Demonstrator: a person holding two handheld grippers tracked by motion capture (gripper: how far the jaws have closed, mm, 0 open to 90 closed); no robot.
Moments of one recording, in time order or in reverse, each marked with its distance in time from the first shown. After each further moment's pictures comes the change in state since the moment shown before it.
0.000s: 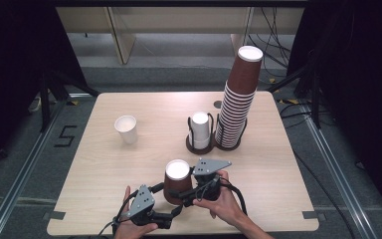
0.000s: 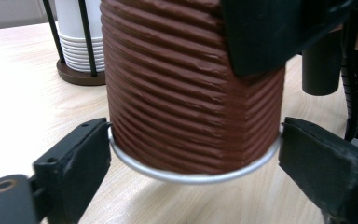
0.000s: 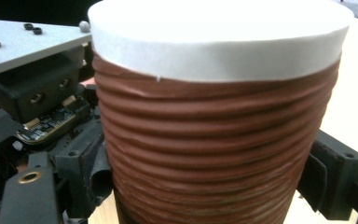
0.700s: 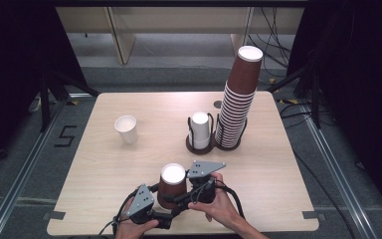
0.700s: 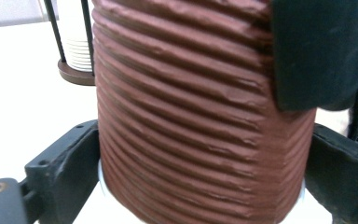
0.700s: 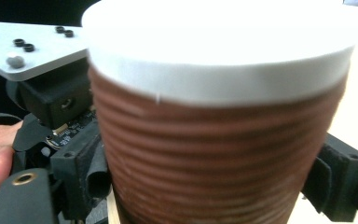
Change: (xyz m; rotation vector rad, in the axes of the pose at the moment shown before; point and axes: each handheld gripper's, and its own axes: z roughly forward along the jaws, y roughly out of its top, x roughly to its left) left arm 0.001 0.000 0.000 0.004 0.007 0.004; right arm 0.009 0.000 0.010 0.014 0.070 0.044
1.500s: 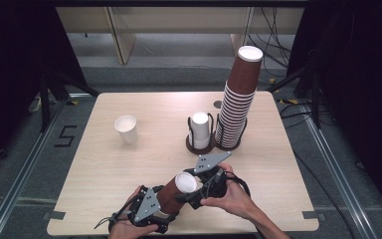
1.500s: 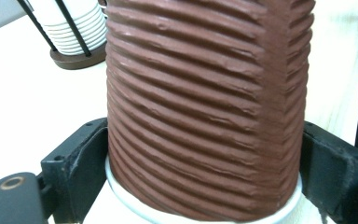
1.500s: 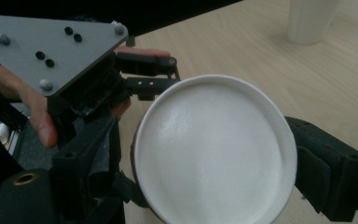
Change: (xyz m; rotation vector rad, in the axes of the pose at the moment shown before) left arm -0.002 0.004 -0.004 0.208 -0.007 0.280; right arm -0.004 0.024 -0.034 0.196 0.010 -0.070
